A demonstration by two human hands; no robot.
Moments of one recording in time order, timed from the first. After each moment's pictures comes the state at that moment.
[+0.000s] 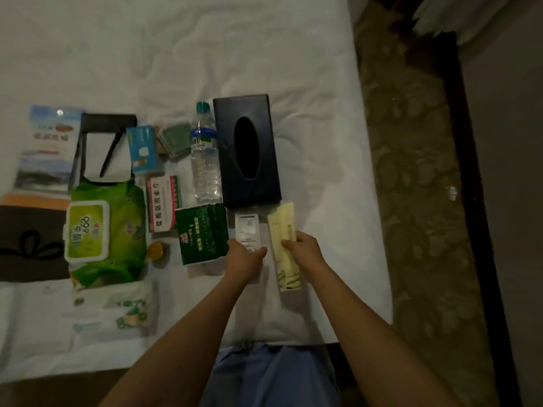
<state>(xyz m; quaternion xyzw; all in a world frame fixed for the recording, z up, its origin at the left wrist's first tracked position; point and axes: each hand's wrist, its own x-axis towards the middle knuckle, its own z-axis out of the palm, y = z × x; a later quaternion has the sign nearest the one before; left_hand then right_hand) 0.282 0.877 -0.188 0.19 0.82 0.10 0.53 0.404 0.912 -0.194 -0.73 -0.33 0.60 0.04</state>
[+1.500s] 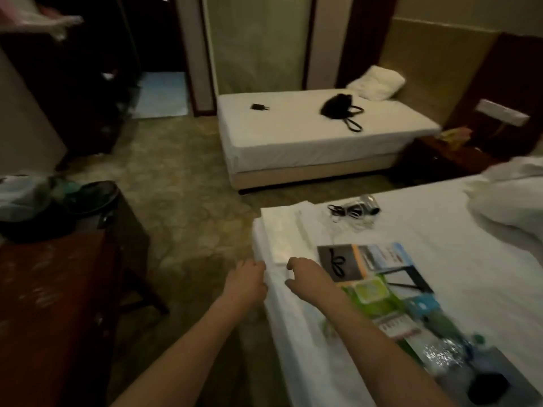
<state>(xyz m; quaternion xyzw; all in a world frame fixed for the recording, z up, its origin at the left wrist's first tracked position) 0.152 0.471 0.116 0.08 0.98 0.12 0.13 0.146 0.624 0.120 0.07 -0.97 0.17 -0.15</state>
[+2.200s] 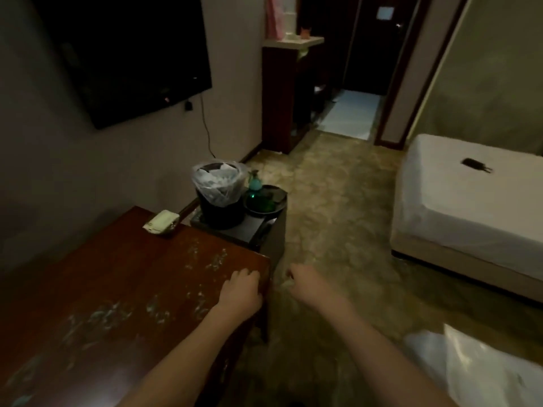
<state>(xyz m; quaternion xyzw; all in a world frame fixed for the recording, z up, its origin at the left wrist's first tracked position) 0.029 0.085 0.104 -0.29 0.93 0.18 0.11 -0.086 0.193 0.109 0.40 -0.89 0.10 -0.21</state>
